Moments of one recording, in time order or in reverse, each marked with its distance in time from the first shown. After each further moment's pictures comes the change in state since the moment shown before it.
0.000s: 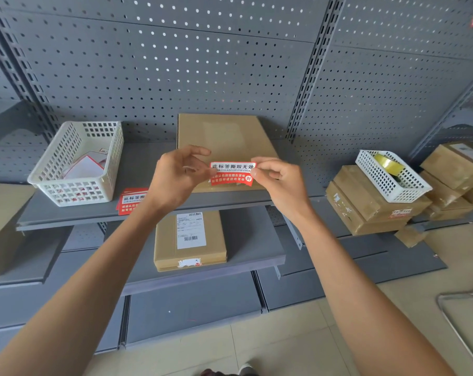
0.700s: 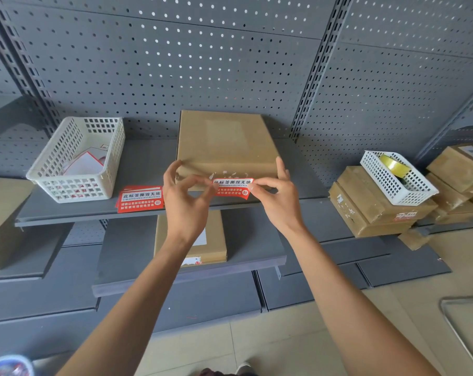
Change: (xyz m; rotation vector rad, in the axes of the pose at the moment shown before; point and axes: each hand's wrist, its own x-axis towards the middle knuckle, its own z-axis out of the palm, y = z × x) left_hand -0.038 -0.025 0.052 0.034 0.395 -0.069; right_hand -0.014 0.019 0.017 -0.139 0.049 0.116
